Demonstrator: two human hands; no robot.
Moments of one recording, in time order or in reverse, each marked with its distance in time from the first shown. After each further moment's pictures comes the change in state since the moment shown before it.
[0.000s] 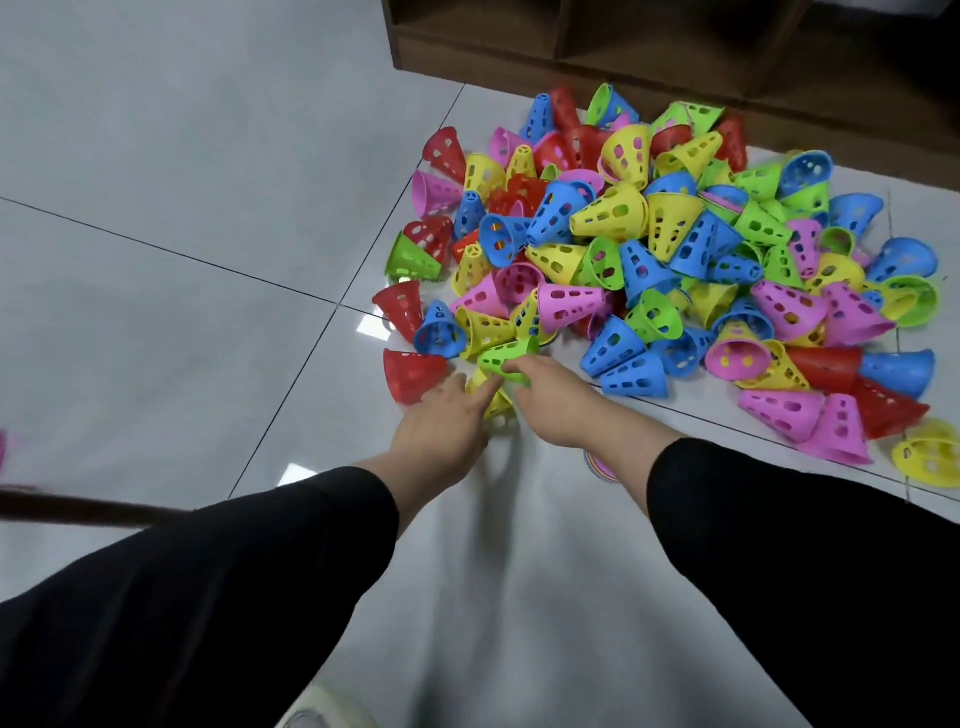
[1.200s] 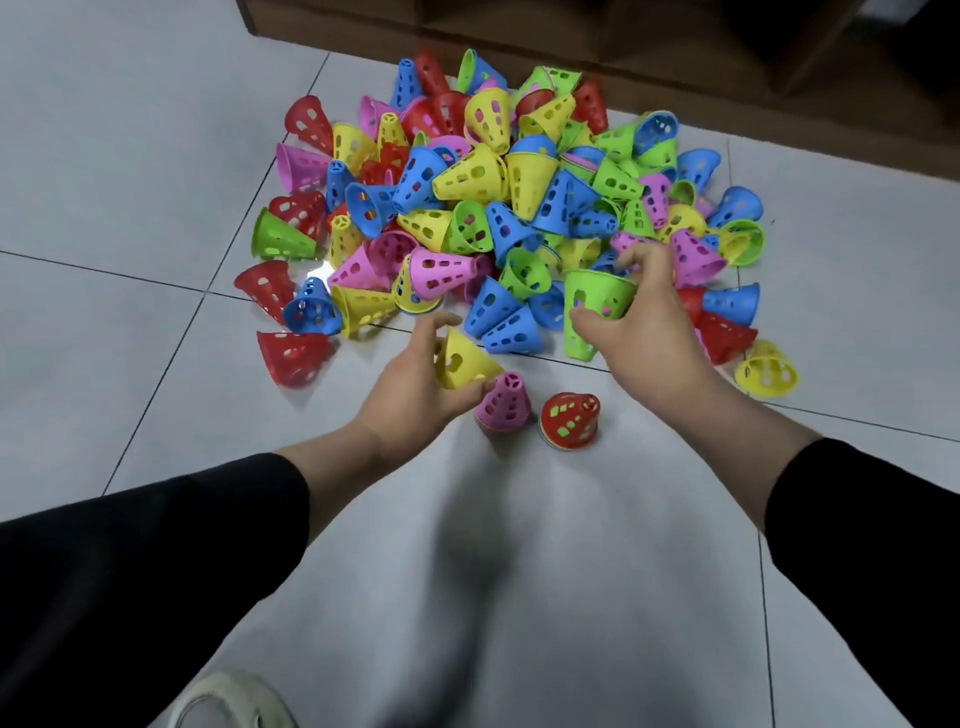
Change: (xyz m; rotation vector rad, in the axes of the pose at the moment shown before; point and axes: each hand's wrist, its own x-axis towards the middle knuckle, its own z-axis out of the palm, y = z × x) left_hand -0.017 0.107 -0.039 -0.792 0.078 0.042; right_hand -0.127 0.099 -0.098 0.411 0.688 0.107
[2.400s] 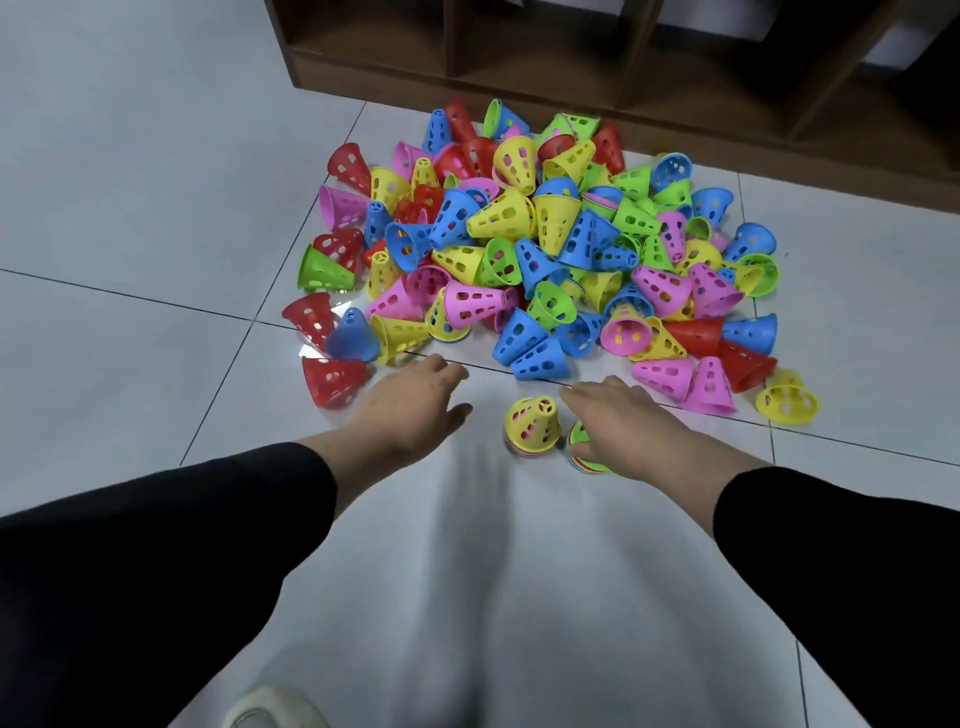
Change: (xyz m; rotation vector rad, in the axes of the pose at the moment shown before) left_hand 0.020 -0.038 -0.037 0.760 -0.114 0.220; right_hand -0.016 0.027 0.041 -1.077 -0.666 -0.226
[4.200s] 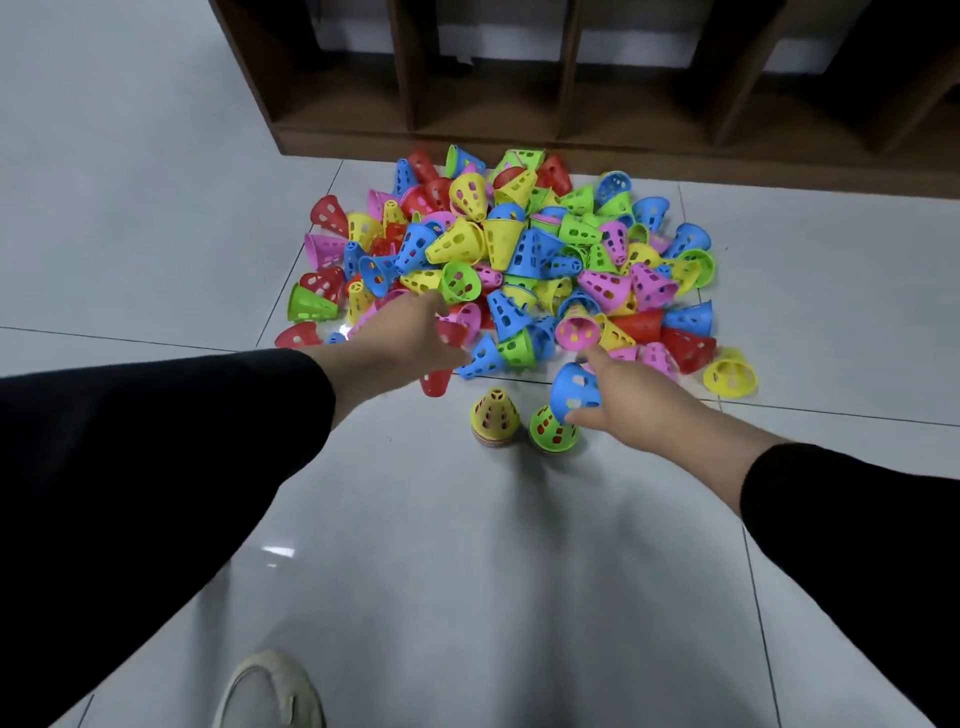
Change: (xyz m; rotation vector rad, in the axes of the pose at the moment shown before) left_hand 0.015 0.083 -0.105 -0.148 -0.016 -0.193; right_hand -0.086 0.041 -0.025 0.461 0.192 0.164
